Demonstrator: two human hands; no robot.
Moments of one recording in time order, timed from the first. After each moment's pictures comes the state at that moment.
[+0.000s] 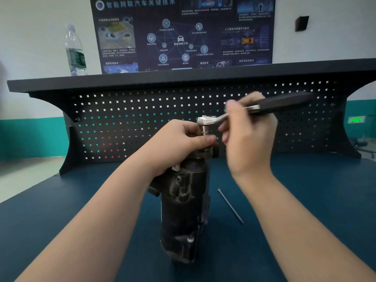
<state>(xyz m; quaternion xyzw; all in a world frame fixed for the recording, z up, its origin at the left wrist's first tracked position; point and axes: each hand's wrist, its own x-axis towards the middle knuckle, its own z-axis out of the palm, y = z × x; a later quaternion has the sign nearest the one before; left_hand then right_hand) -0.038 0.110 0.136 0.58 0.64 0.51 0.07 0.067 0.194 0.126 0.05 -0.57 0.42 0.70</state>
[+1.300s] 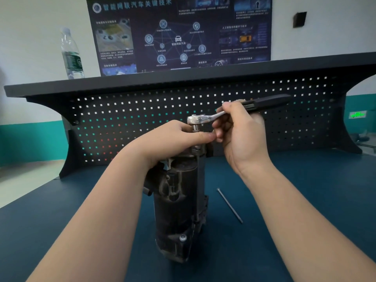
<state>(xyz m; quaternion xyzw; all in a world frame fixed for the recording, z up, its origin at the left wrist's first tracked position) -0.040 0.114 0.153 0.53 0.75 0.39 0.08 0.060 0.215 0.130 0.03 -0.52 0.66 0.54</state>
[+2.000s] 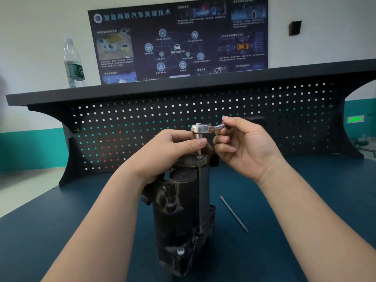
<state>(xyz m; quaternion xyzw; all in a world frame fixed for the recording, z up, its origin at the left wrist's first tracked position) -0.054 0.105 0.138 0.59 0.60 0.52 0.15 0.066 0.231 0.133 0.02 -0.41 0.85 0.32</state>
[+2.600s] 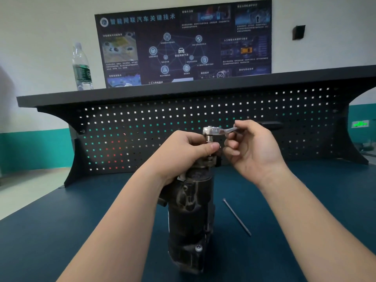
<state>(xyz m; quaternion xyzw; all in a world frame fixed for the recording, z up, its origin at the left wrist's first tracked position) -0.043 0.117 0.137 0.54 0.64 0.53 0.09 0.059 0.230 0.132 -0.01 -0.39 0.82 0.41</state>
